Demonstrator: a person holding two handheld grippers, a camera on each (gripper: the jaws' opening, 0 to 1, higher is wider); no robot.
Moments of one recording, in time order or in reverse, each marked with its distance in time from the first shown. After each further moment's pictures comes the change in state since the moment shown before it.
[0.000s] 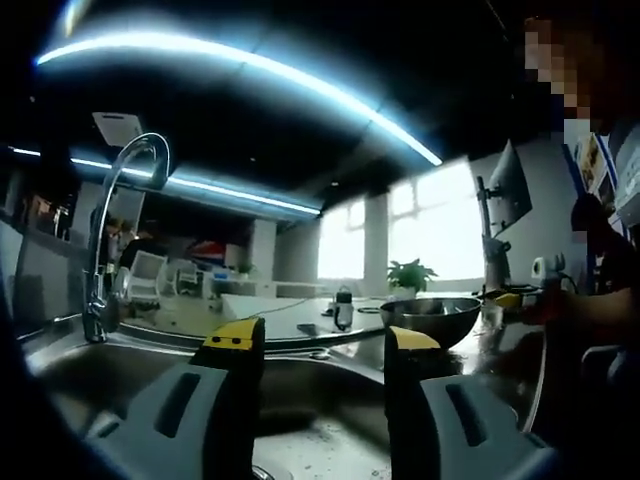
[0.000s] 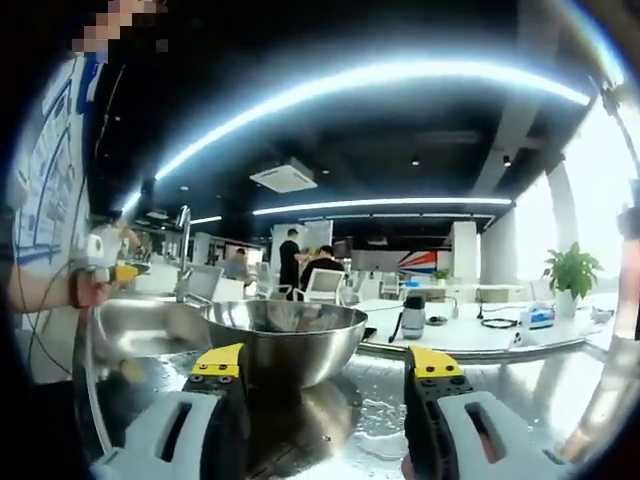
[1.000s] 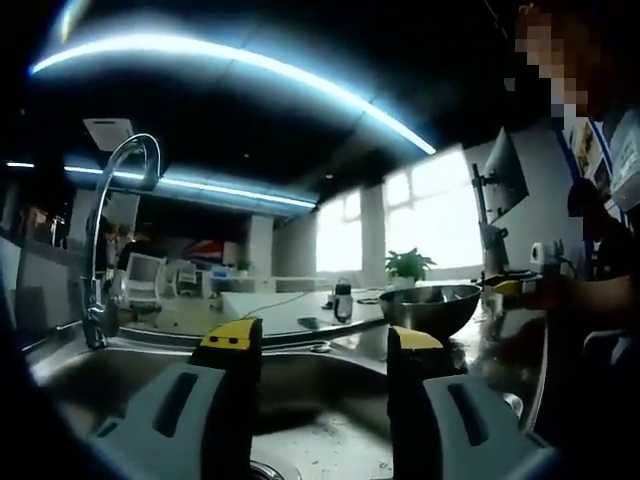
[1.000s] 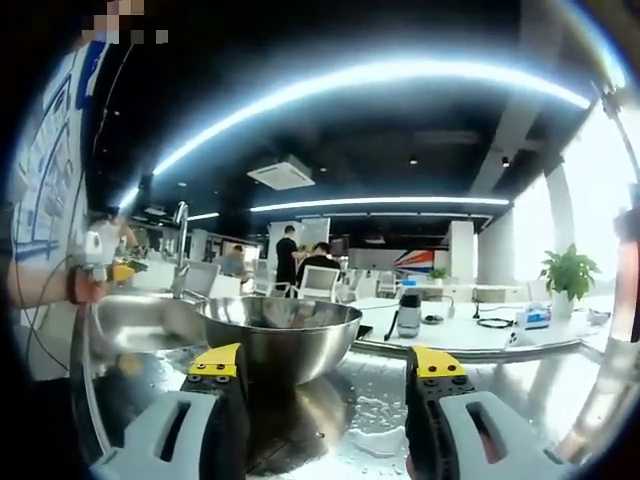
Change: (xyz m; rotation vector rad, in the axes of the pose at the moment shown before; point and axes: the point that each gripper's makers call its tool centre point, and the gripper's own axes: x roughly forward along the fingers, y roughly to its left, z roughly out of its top) left arm 0.000 -0.004 -0.007 0.047 0.035 -0.020; right arm -0.003 -0.002 -0.001 -0.007 0.006 -0.007
